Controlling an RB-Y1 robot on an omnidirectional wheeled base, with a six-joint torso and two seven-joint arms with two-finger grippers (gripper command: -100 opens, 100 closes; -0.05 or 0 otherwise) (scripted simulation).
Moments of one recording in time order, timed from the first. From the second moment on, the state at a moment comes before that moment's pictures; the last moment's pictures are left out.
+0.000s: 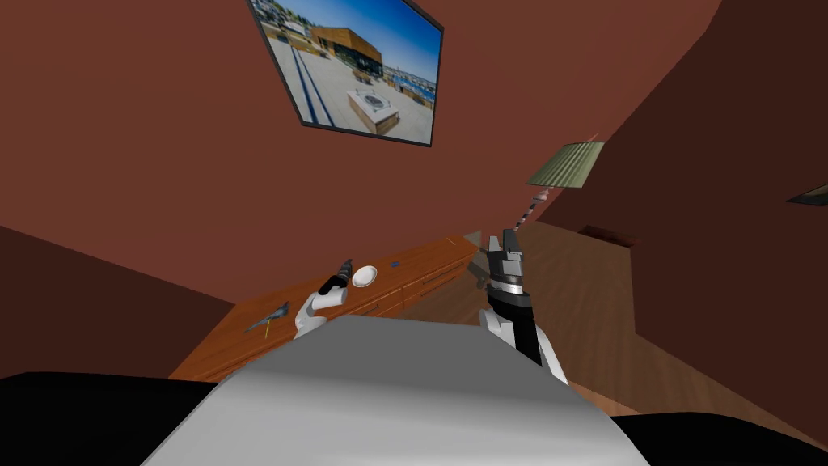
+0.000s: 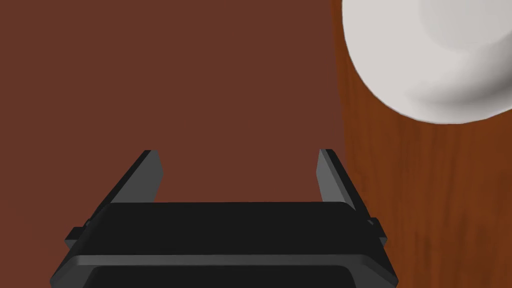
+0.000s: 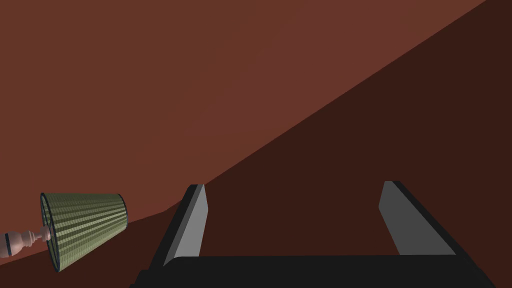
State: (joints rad) left arm 0.16 0.21 0.27 -1.54 0.11 0.30 -0.03; right arm 0.51 -0.05 -0.05 -2.38 0.11 -0.45 0.09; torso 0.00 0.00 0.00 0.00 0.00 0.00
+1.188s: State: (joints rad) left arm 0.04 0.18 0.37 -1.21 0.12 0.55 -0.02; right arm 0.51 -0.05 -0.05 -2.38 0.11 -0.45 0.09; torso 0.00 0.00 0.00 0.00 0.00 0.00
